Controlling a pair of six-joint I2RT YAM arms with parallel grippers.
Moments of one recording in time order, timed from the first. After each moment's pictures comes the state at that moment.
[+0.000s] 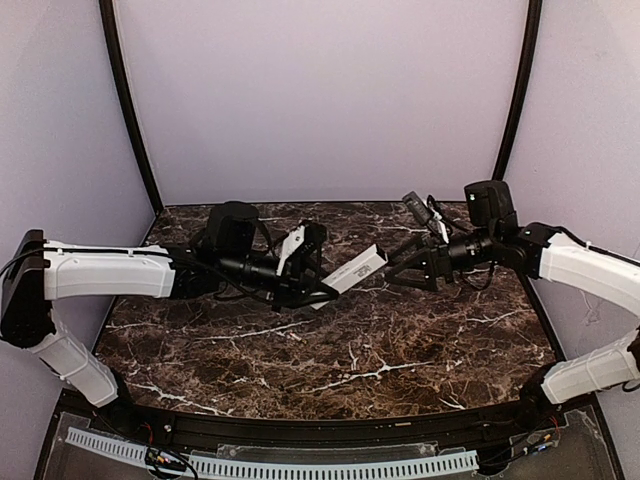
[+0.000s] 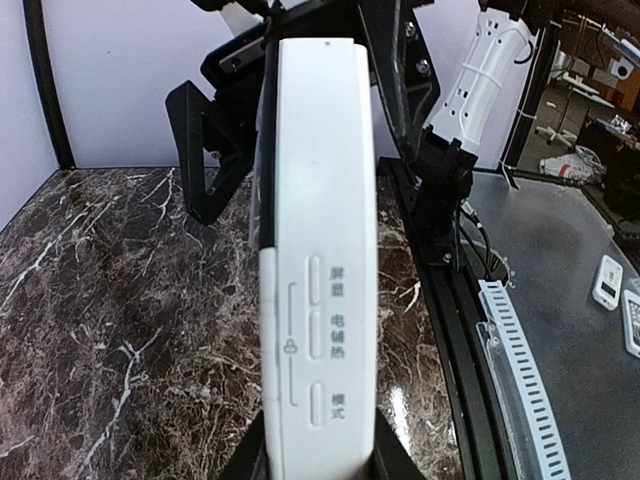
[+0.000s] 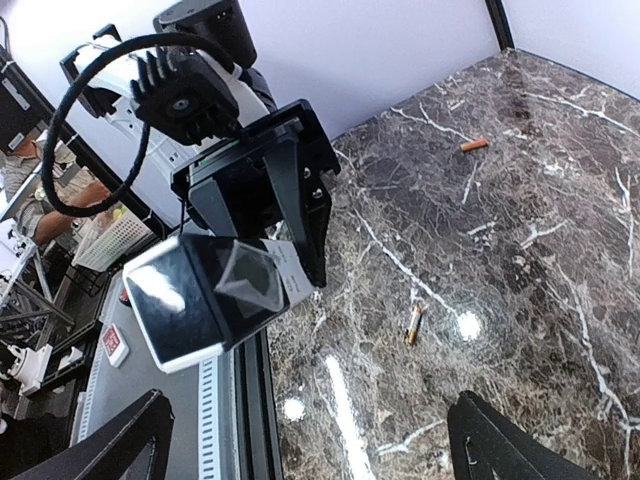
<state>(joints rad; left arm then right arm) -0.87 1.52 1.00 0.12 0.67 0.19 0.57 1.21 0.92 -0.26 -0.94 0.07</state>
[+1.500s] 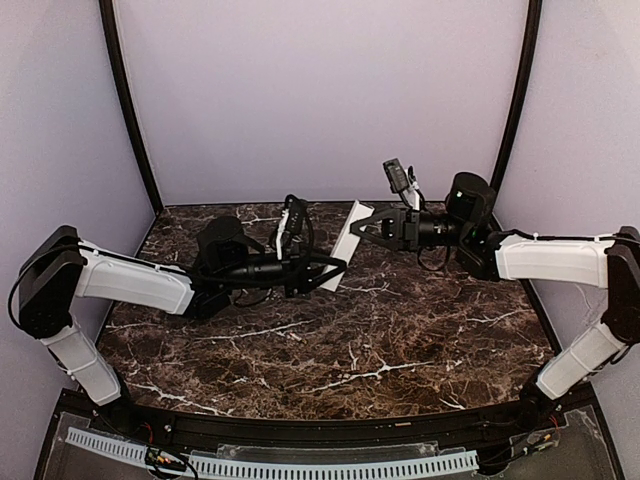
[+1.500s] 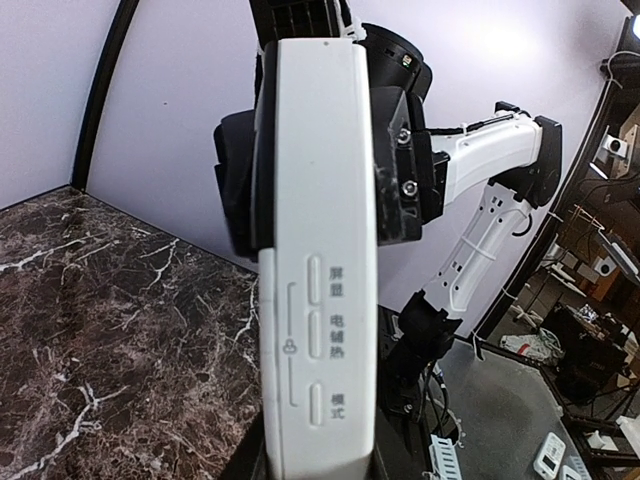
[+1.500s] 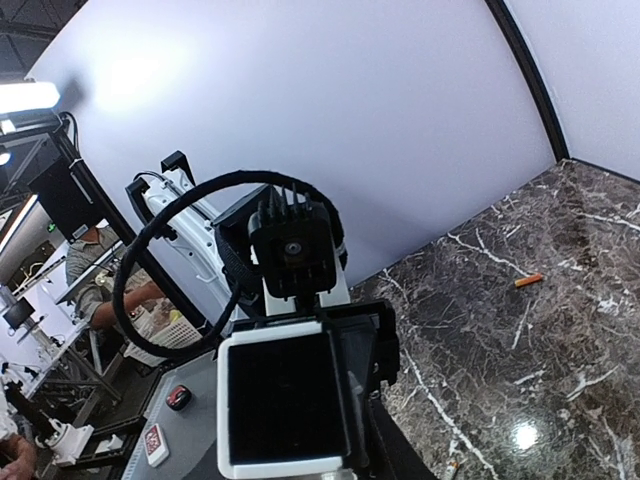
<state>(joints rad) -0.87 1.64 0.85 0.83 0.61 -0.43 0.63 1.47 0.91 0.65 -0.95 0.63</state>
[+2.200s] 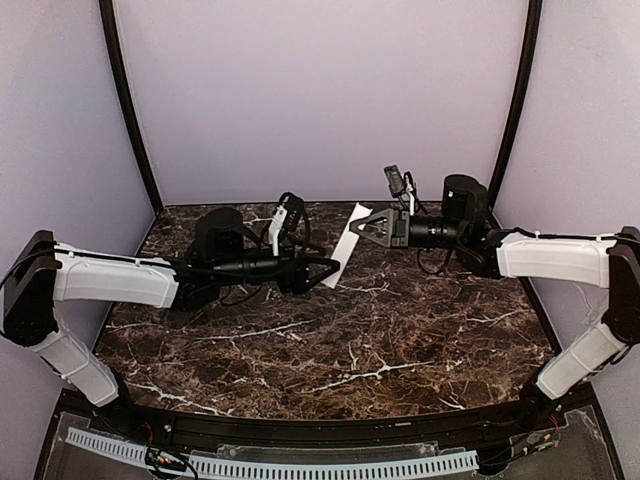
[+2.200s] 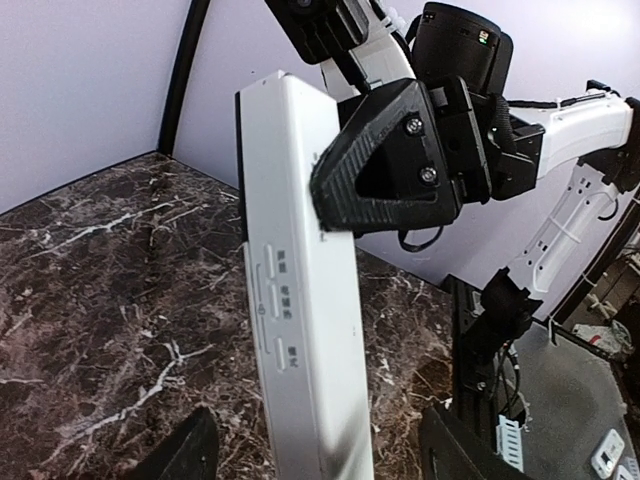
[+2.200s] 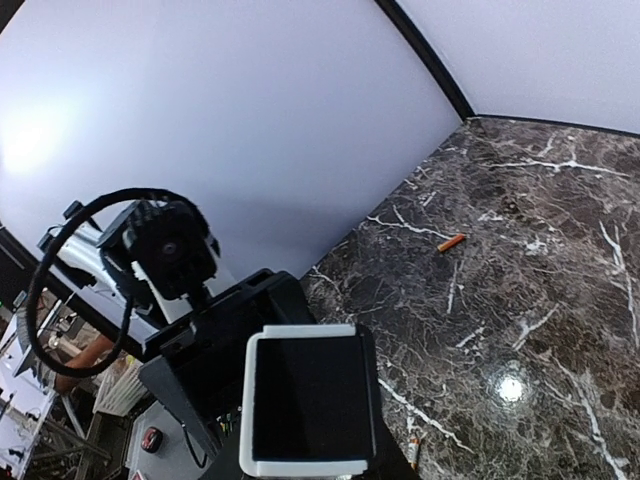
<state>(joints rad) -0.85 1.54 0.87 0.54 0.44 -0.30 0.62 1.47 0.92 0.46 -0.77 0.63</state>
